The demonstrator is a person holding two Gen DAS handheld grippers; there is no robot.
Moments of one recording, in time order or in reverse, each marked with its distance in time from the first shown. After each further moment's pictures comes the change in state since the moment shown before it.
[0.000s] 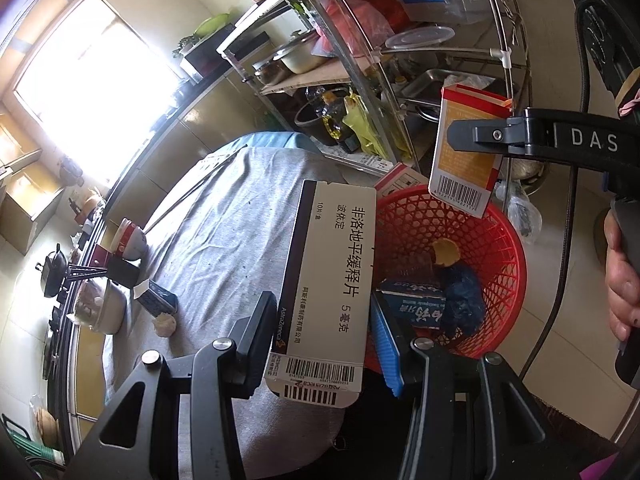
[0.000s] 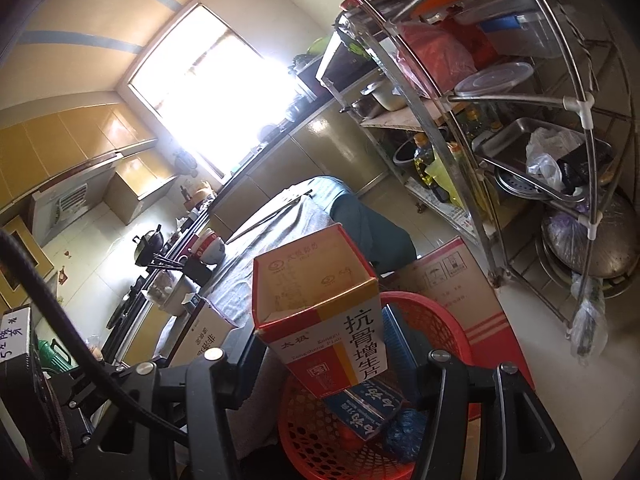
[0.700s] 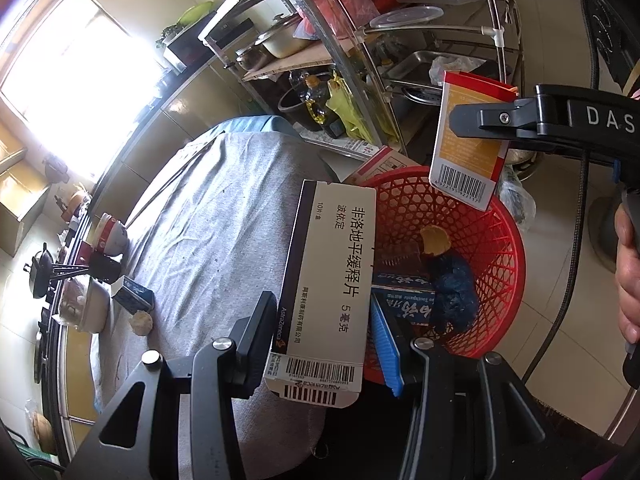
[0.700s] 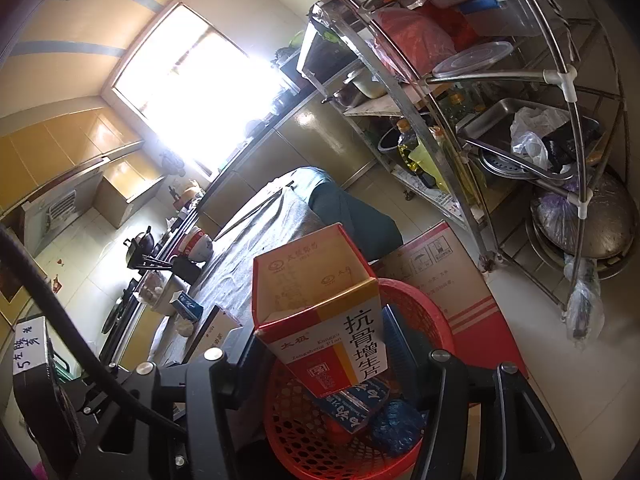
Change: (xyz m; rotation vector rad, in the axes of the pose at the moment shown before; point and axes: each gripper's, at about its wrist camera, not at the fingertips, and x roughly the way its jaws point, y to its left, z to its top) left arm 0.026 -0.014 0.001 0.015 0.050 -0.044; right arm 0.004 -0.016 -0.007 0.053 0.028 -0.030
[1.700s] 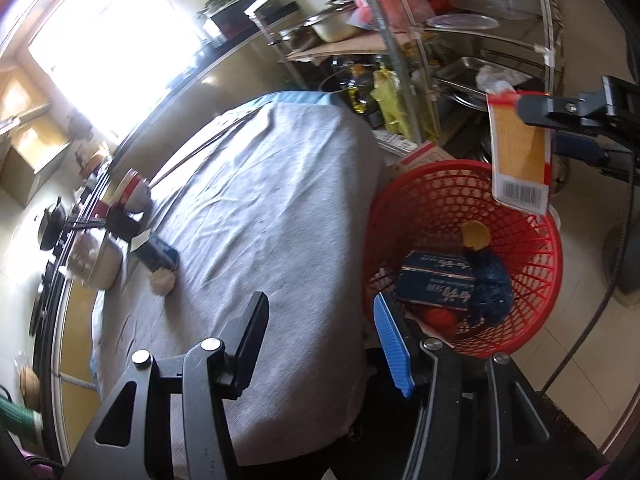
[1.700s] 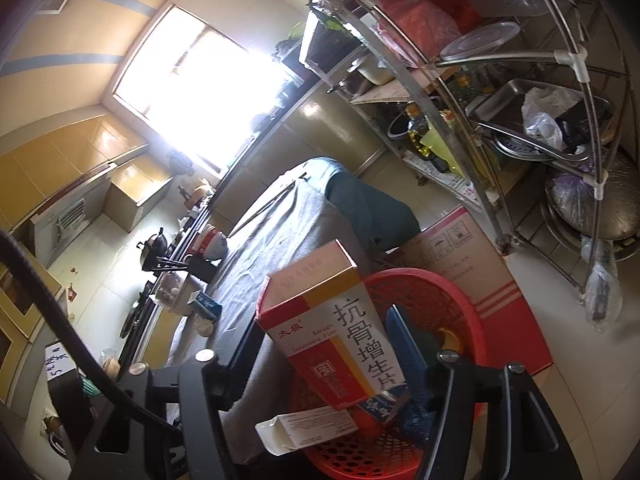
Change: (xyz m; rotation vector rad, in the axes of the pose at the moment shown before) left arm 0.003 0.052 -0.029 -0.157 0.034 0.056; right arm 0.012 0.012 0.004 0.045 0.036 0.068
